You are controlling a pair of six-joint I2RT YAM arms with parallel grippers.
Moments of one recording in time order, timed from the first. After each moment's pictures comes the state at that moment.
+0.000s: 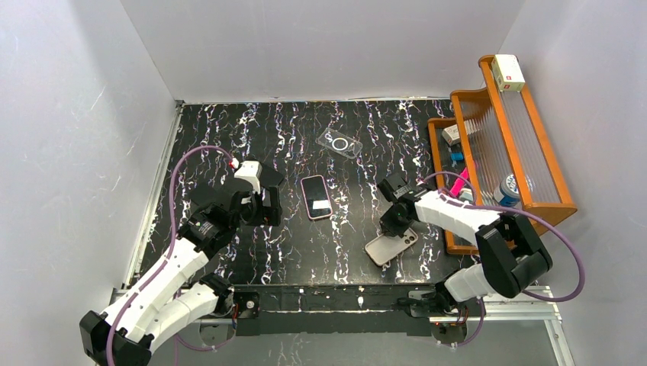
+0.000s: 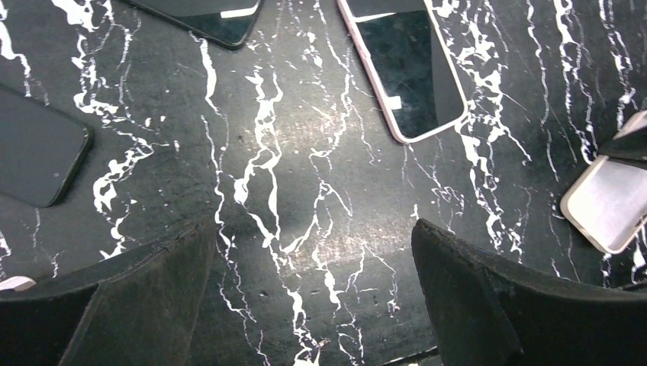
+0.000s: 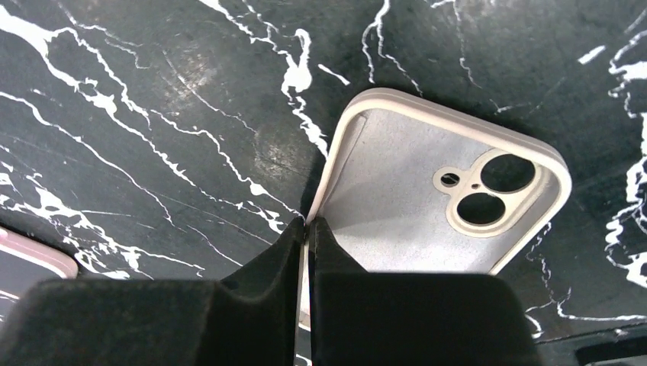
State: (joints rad) left arm -0.57 0.80 0.73 -0.61 -0.16 -0.36; right arm 0.60 1.43 0.76 -0.70 0.14 1.37
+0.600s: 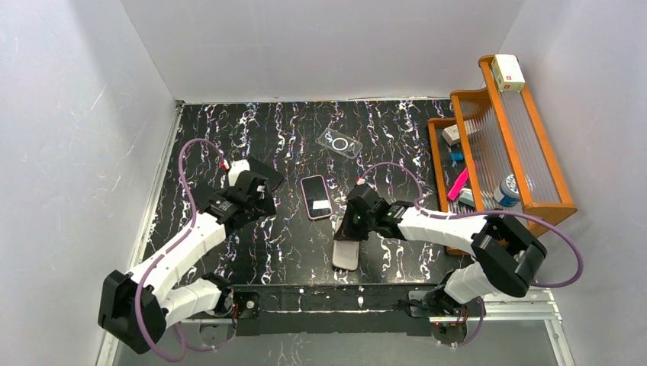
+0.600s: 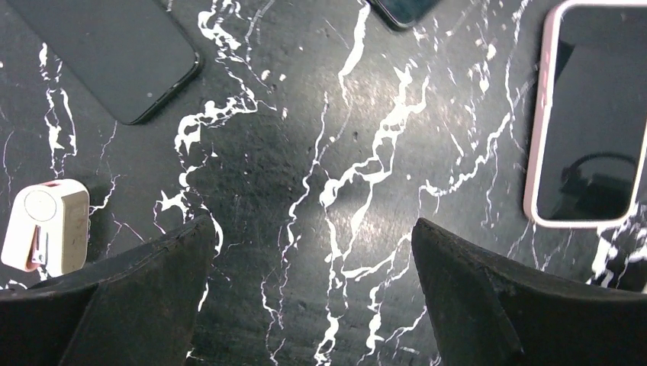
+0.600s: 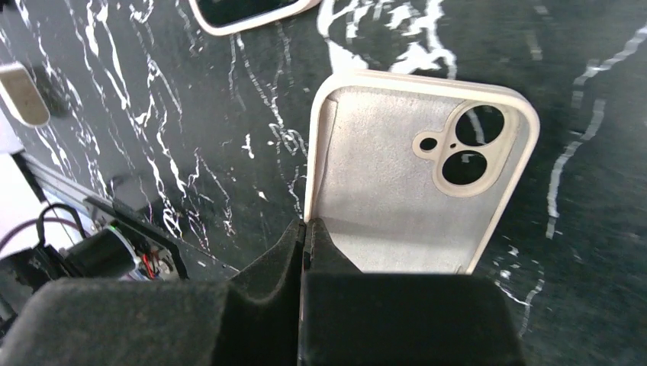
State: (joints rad) left arm -0.52 1.04 0.75 -0.68 -0.43 -0.59; right arm 0.89 1.43 0.73 -0.24 -0.08 1.05
